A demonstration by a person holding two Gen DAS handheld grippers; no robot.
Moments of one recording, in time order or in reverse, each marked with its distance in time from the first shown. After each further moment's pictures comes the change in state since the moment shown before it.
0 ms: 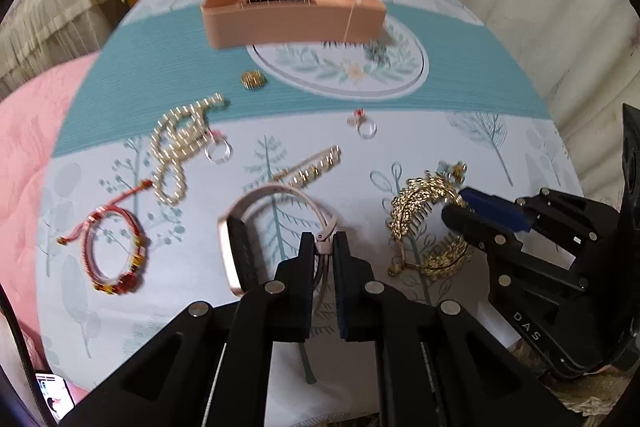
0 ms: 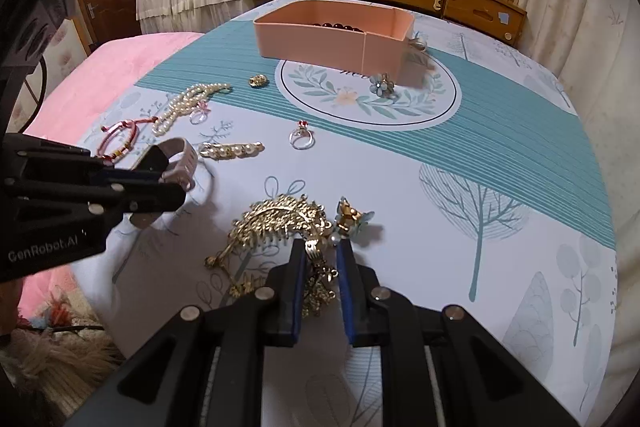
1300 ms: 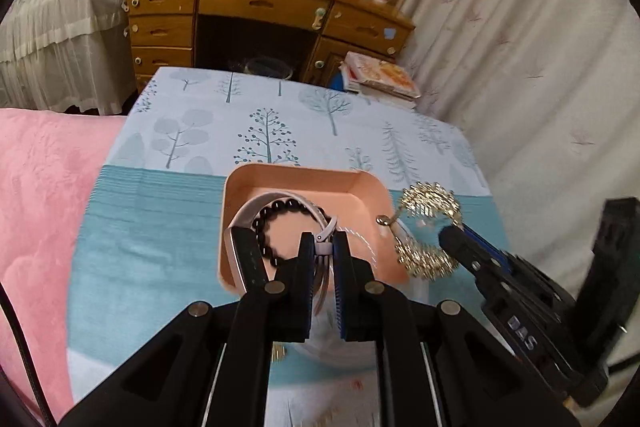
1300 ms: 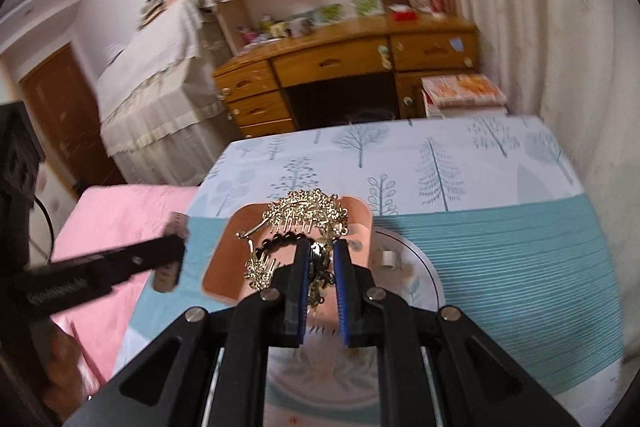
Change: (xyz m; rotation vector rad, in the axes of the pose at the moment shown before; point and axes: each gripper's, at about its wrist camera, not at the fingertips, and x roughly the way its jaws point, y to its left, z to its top) left arm -0.004 0.064 0.218 -0.161 -0.174 -0.109; right arm 0.025 -0.084 0.191 0.377 -0.229 0.013
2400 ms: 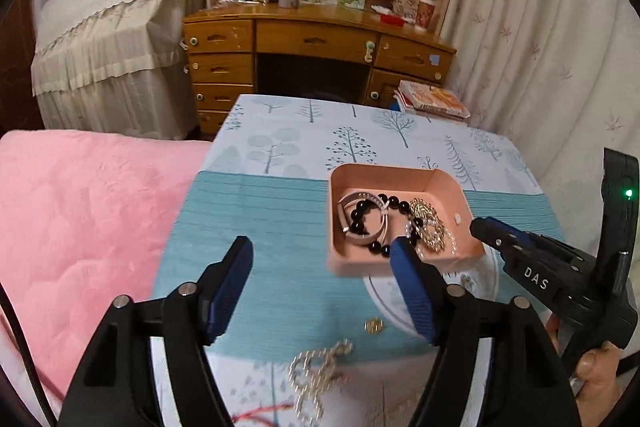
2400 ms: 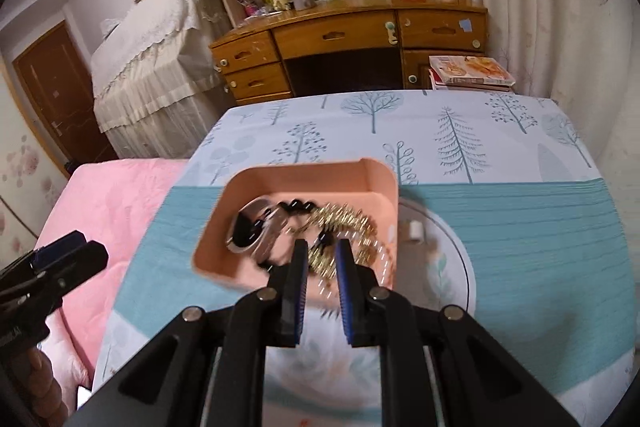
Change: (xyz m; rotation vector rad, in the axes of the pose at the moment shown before) left arm -0.071 0.045 -0.059 0.032 -0.167 0.199; right arm 0.002 0.034 -0.031 -0.079 0.068 -0.003
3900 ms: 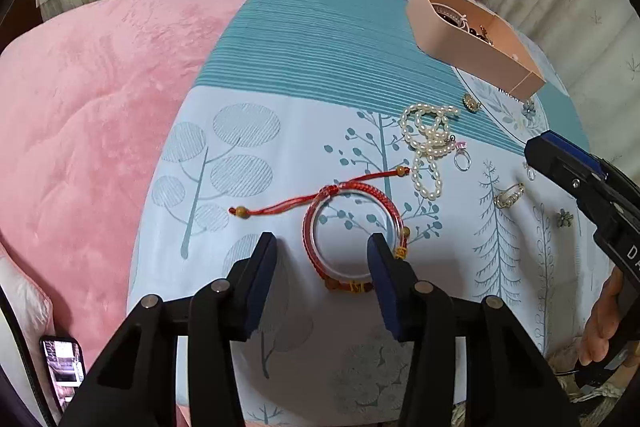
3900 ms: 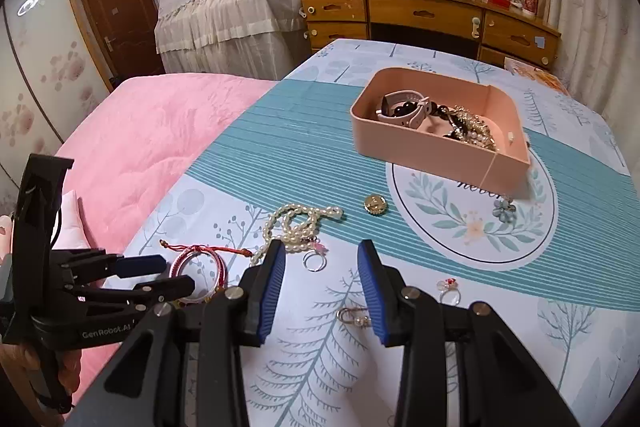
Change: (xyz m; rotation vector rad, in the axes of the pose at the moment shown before) left arm 0.008 0.082 -0.158 -0.092 0.361 0.007; right arm -0.019 0.102 -0.108 -0.254 0.103 0.087
